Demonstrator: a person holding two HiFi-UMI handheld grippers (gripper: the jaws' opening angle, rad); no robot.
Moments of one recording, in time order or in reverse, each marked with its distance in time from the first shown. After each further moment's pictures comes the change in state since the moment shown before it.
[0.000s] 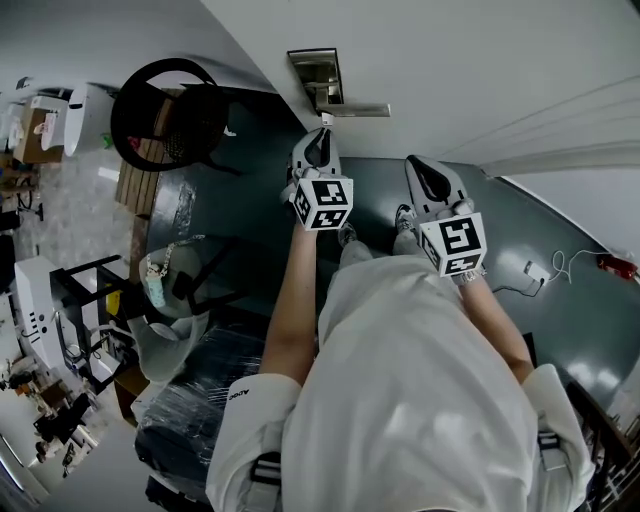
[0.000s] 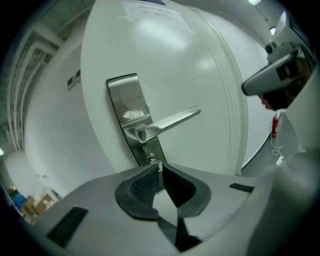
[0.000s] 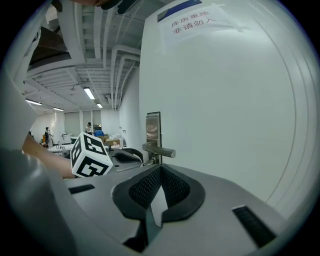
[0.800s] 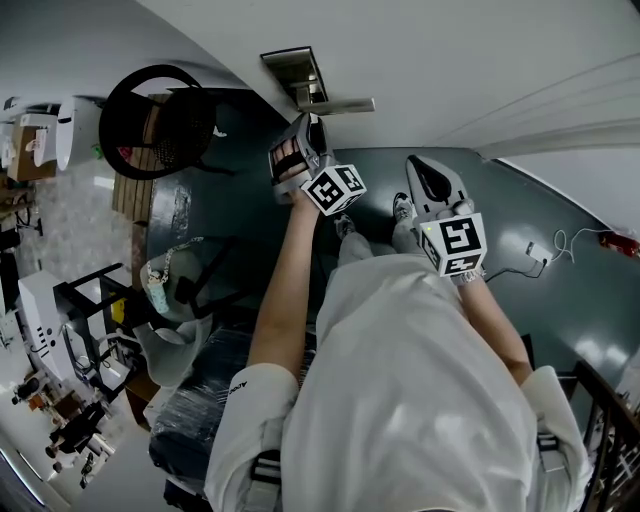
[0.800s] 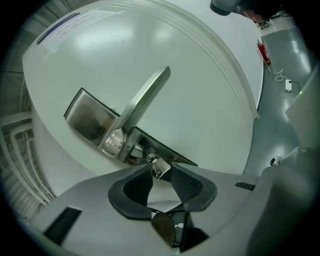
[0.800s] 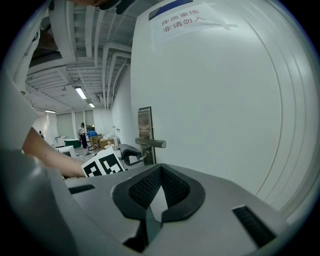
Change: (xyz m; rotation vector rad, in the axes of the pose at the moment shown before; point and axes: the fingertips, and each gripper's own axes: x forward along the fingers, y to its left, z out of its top) left arm 0.040 0.001 -0.005 0.564 0.153 0.218; right arm -0.013 -0.019 -0.017 0.056 0.038 -0.067
